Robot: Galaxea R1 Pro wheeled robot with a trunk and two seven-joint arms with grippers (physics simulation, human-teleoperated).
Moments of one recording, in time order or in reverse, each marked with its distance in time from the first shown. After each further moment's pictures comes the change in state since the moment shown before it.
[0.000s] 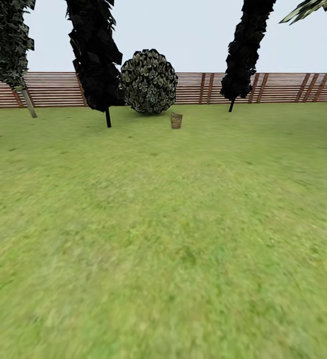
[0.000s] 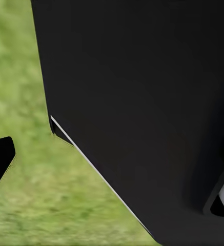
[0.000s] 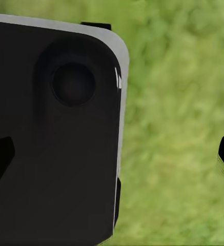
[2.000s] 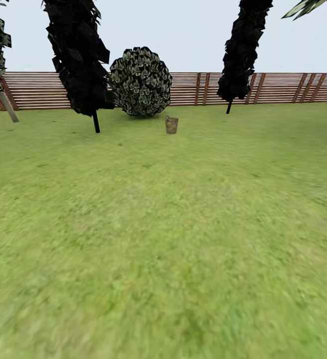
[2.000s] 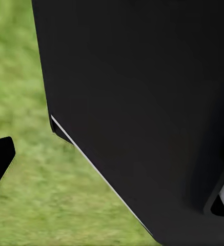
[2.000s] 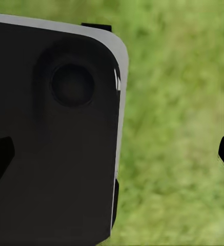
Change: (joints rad) left arm 0.001 0.000 0.000 0.000 0.000 -0.001 0.001; right arm 0.000 -0.004 0.004 -0.003 0.007 0.000 0.004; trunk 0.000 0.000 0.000
